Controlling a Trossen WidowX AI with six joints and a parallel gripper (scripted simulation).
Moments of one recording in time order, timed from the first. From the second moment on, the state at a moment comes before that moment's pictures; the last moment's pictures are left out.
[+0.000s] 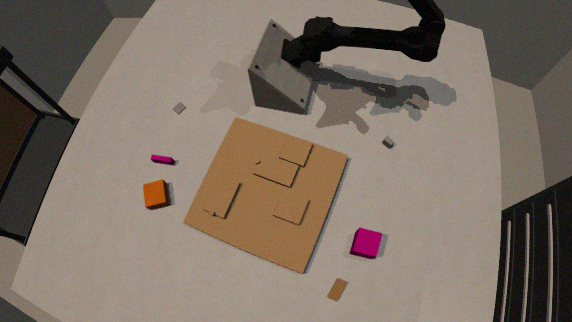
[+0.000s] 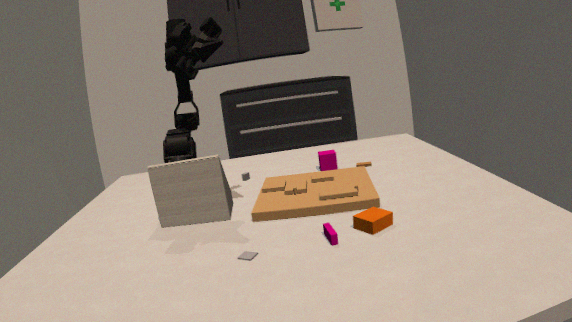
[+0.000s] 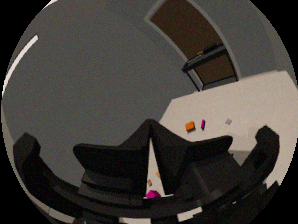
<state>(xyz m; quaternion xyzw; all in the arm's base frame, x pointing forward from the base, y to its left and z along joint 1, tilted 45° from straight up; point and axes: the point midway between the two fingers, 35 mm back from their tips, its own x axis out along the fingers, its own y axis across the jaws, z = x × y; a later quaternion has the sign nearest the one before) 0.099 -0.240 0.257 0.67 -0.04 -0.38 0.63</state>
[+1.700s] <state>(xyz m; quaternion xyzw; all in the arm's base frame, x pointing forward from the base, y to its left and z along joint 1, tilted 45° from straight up) 0.277 -0.150 0.165 0.58 0.41 -0.09 0.70</state>
